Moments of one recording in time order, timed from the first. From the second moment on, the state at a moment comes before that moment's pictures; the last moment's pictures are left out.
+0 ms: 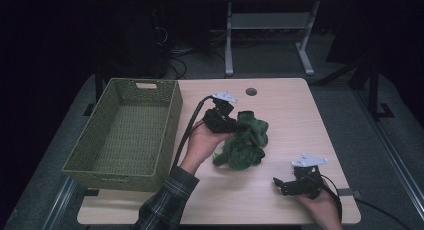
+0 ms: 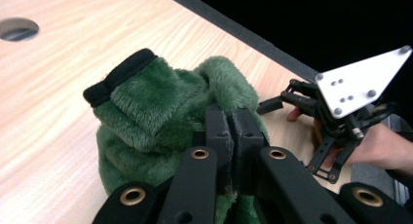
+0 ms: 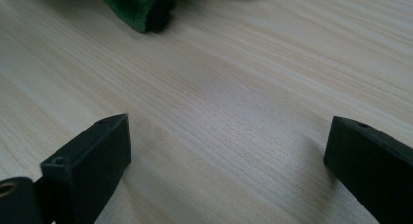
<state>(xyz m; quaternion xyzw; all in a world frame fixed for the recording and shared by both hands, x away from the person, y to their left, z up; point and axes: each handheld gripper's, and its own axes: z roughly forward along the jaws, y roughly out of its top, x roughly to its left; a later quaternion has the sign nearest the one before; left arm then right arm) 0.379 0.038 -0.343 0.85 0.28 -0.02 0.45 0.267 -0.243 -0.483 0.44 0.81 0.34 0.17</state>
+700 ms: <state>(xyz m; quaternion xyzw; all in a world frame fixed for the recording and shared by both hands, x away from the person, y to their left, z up) 0.405 0.029 -0.421 0.87 0.30 -0.04 0.40 0.267 -0.243 -0.483 0.44 0.81 0.34 0.17</state>
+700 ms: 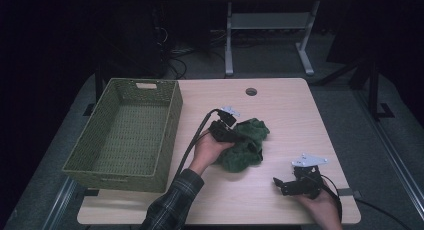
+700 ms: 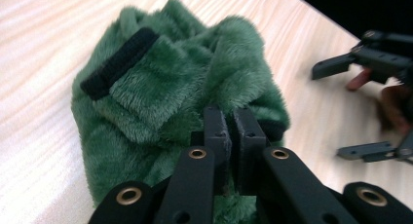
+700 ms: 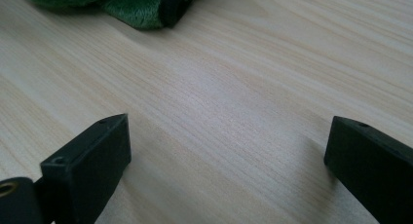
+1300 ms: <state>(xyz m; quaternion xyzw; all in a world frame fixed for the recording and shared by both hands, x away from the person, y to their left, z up) 0.399 0.027 -0.435 0.88 0.29 0.00 0.37 0.267 -0.243 -0.483 0.44 0.81 0.34 0.17</state>
